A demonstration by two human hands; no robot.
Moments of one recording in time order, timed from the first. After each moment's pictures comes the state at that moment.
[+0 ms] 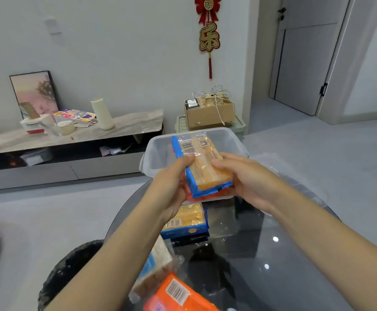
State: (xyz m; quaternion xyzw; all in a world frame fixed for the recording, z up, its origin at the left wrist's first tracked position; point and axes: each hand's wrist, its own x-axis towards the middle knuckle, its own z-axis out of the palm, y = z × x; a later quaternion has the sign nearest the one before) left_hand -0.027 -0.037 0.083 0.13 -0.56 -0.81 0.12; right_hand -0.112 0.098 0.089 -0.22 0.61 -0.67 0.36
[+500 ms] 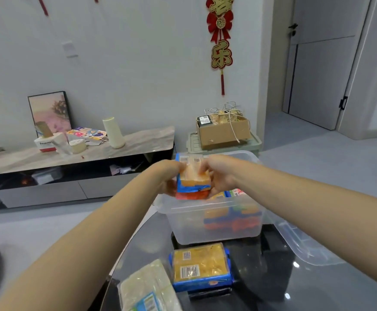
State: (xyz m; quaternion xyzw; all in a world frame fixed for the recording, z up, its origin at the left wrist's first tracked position) left_hand -0.128 -0.152 0.106 0.39 -0.71 -0.59 0.02; right_hand -0.206 -0.042 0.099 -0.11 0.66 -0.56 0.48
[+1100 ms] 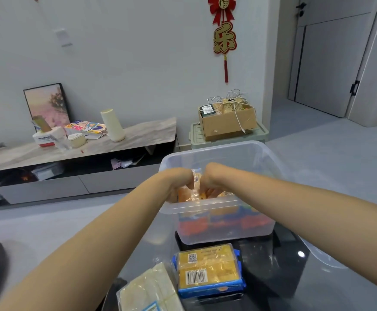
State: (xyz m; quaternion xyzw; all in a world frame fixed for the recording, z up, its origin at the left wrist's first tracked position) left_hand -0.147 -0.162 0.071 0.43 -0.72 -0.53 -0.10; right_hand -0.223 -0.091 0.050 -0.25 0.87 -0.22 0.35
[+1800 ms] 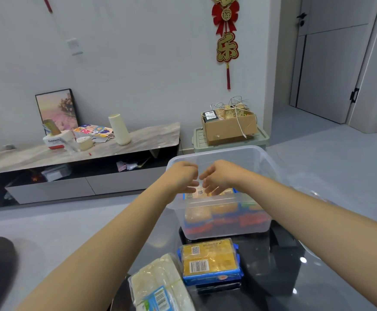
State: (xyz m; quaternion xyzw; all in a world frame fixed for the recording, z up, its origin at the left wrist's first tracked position) left_hand -0.116 -0.139 0.093 0.31 -0.78 -0.53 0.05; right_hand -0.197 -0.047 0.080 -0.29 0.82 -0.38 0.31
